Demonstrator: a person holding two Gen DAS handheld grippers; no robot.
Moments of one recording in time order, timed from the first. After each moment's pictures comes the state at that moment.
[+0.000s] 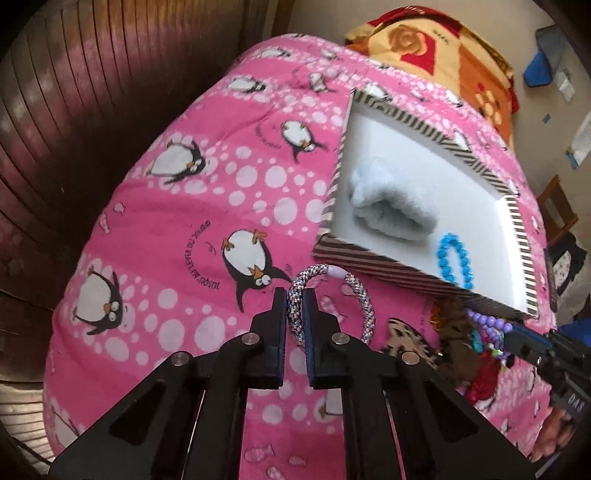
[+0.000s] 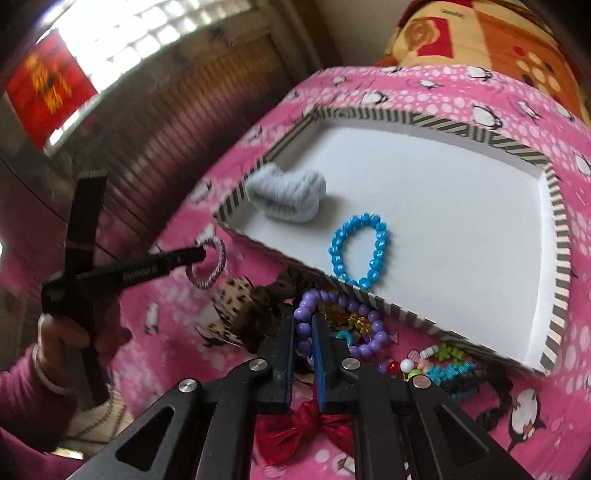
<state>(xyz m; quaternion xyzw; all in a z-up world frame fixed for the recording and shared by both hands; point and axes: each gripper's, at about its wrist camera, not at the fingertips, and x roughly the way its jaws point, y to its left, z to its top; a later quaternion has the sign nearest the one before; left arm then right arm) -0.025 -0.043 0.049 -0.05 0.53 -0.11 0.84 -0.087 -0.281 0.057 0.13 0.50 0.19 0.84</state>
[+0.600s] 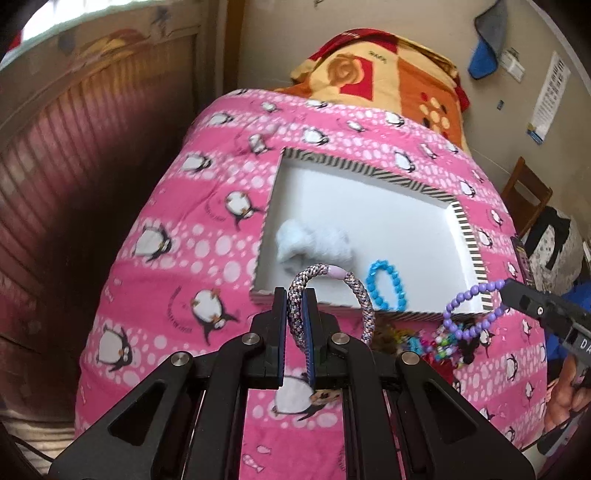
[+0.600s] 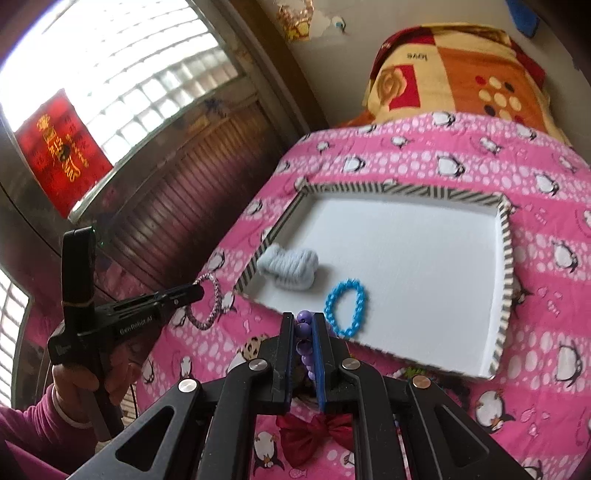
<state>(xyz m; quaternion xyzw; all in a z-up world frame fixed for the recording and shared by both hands) -0.040 -0.082 0.121 0.00 0.47 -0.17 0.87 -0.100 -0.314 0.124 0.17 0.42 0.16 0.88</state>
